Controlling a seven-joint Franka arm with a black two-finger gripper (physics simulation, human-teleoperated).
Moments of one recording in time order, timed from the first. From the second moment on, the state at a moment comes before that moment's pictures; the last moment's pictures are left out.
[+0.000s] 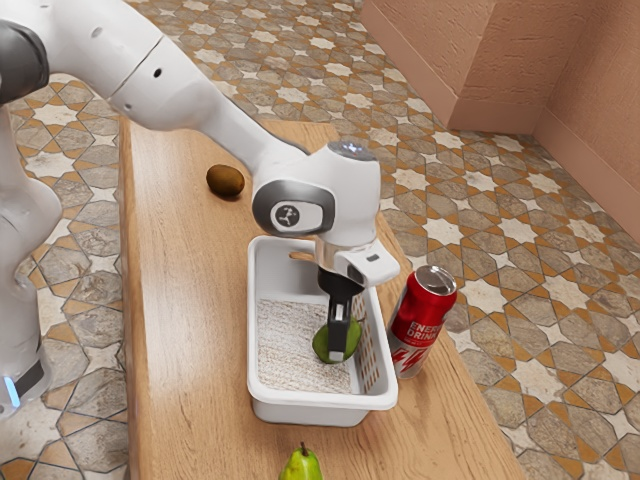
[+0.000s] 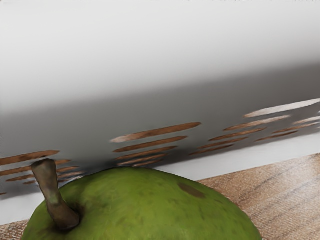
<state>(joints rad) -0.54 -0.09 0.21 -2.24 -0.19 2.32 0.17</state>
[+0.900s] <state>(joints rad) -0.45 -0.39 -0.16 -2.23 -0.17 2.12 0.12</state>
